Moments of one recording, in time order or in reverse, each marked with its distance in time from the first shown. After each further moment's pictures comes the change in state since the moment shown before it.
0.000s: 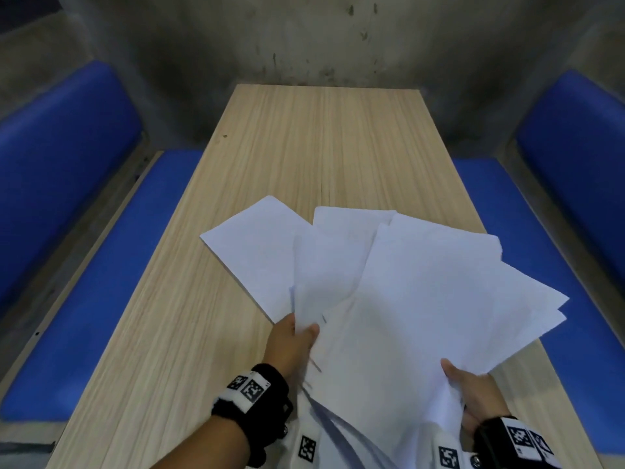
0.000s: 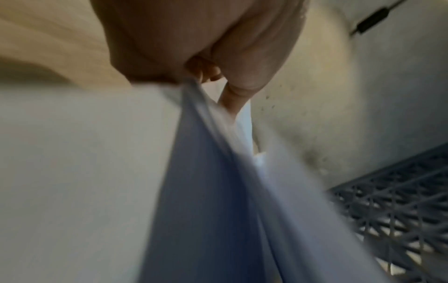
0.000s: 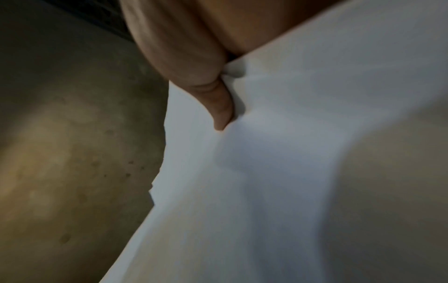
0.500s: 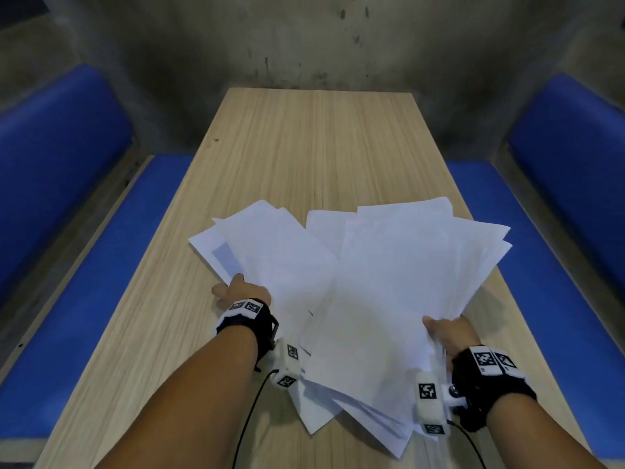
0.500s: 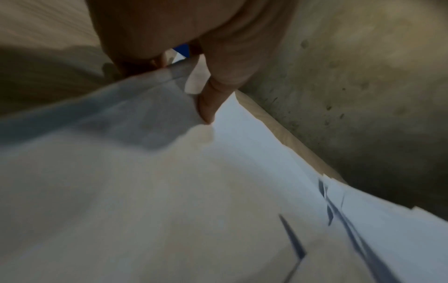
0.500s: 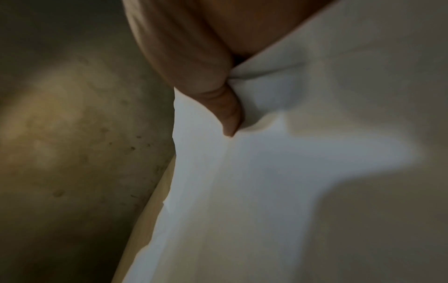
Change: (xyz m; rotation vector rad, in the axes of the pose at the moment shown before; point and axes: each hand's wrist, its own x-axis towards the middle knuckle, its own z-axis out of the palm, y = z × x) left_hand 0.116 0.038 -0.037 0.481 0.462 -0.147; right_hand 0.023 -0.084 0.046 -0.411 0.071 -0.213
